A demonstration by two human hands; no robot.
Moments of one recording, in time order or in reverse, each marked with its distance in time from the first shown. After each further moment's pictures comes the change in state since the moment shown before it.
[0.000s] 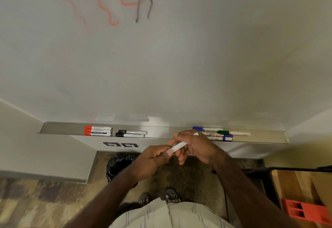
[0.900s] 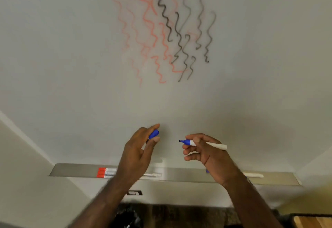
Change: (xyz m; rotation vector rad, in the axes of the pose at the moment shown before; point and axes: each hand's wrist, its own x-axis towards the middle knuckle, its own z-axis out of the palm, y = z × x) left_hand -0.018 0.079 -0.132 0.381 0.715 0.483; right_hand -0.003 -0.099 0.070 0.182 0.225 -0.469
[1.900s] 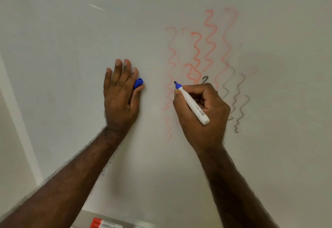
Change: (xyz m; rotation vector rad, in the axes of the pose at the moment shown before) left_hand 0.227 0.009 -0.149 0.546 0.772 0.618; right_hand 0.096 -0.180 0.210 -0.607 0.332 -1.139
